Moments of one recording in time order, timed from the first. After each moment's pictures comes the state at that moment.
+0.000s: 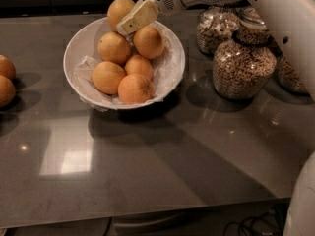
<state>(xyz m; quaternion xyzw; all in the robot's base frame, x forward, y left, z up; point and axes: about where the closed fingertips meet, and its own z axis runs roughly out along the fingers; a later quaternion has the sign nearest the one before) 0.698 0.047 1.017 -0.53 0.65 0.23 0.50</state>
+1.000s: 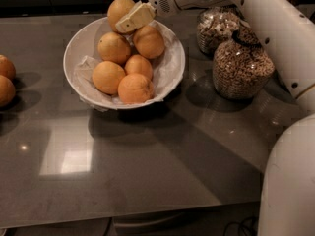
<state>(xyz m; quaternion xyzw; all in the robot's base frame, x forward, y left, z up) 0.731 0.053 0.999 -0.53 0.64 0.23 0.50</state>
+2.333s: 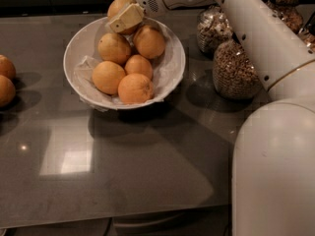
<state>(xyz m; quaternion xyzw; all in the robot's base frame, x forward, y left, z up) 0.736 0.087 0.990 -0.55 0.63 0.27 0.48</state>
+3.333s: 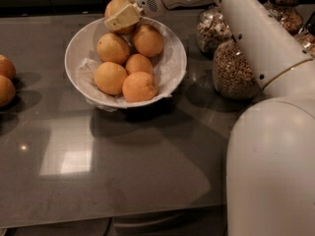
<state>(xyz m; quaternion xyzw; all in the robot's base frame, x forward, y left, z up) 0.736 0.093 0.988 -0.55 0.63 0.28 0.47</state>
